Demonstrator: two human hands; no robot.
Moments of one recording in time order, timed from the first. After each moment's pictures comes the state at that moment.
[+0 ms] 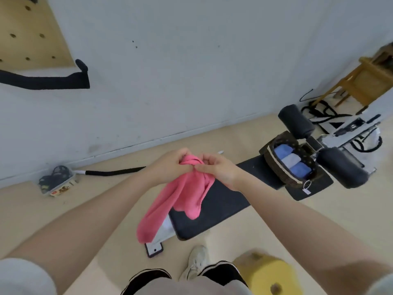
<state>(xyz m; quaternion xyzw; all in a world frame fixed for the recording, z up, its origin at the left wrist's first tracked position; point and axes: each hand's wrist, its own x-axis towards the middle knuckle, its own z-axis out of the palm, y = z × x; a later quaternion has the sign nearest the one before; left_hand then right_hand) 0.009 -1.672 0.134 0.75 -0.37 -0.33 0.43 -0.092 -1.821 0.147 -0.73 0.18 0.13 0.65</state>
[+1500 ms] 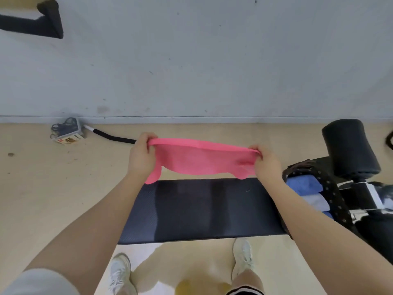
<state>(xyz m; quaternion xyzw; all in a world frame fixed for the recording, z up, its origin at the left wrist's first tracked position) 0.019 -1.920 -0.005 0.90 0.03 0.00 0.44 -0.038 -2.216 -0.006 -0.91 0.24 -0.01 0.34</state>
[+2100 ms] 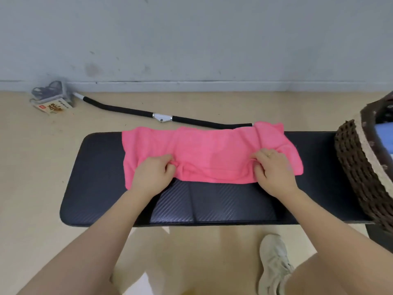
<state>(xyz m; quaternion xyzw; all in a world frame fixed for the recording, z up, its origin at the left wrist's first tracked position) -0.080 -1.928 -0.286 0.96 -0.10 -0.08 0.25 -0.116 -2.225 -0.302 -0.98 -0.08 -0.05 0.16</state>
